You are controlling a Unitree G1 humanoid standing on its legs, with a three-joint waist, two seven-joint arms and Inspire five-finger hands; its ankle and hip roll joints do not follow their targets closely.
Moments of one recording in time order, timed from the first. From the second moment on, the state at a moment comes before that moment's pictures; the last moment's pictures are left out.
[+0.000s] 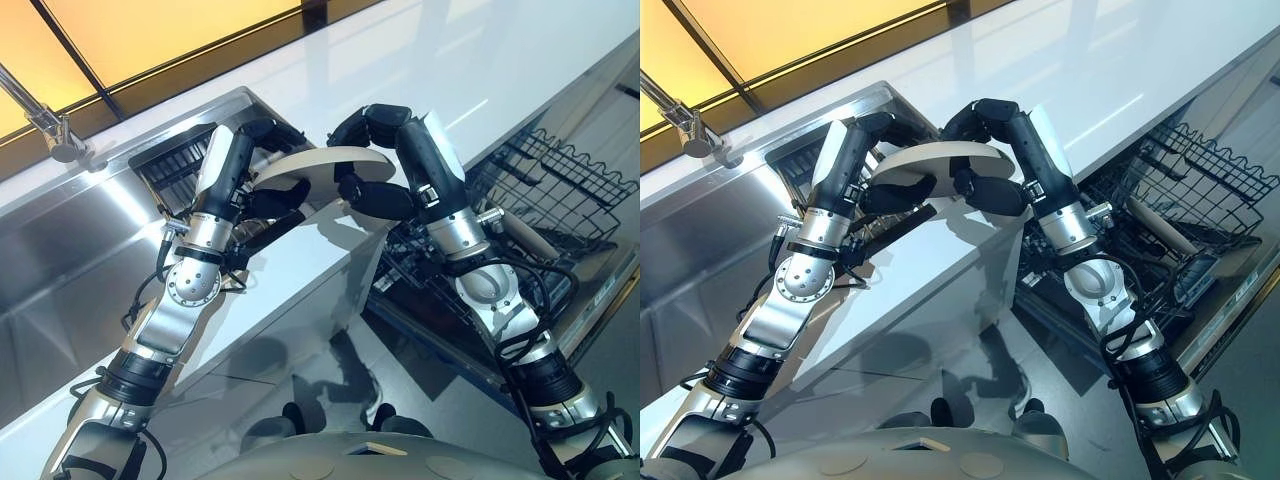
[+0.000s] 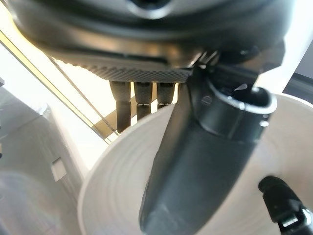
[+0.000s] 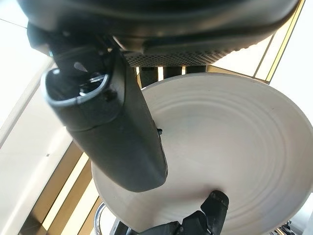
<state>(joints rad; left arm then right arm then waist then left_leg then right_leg) -0.21 0.52 -0.24 -0.16 0.12 -0.14 0.22 -0.24 -0.52 0.27 -0.28 0.01 -0.24 -0.09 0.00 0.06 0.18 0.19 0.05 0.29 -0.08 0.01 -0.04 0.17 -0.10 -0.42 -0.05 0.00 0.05</state>
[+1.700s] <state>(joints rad) 0.24 0.56 0.31 0.02 0.04 -0.10 0.21 0.26 -0.47 -0.21 0.09 -0.25 0.07 -0.41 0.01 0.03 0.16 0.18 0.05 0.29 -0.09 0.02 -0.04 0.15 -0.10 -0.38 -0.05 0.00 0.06</state>
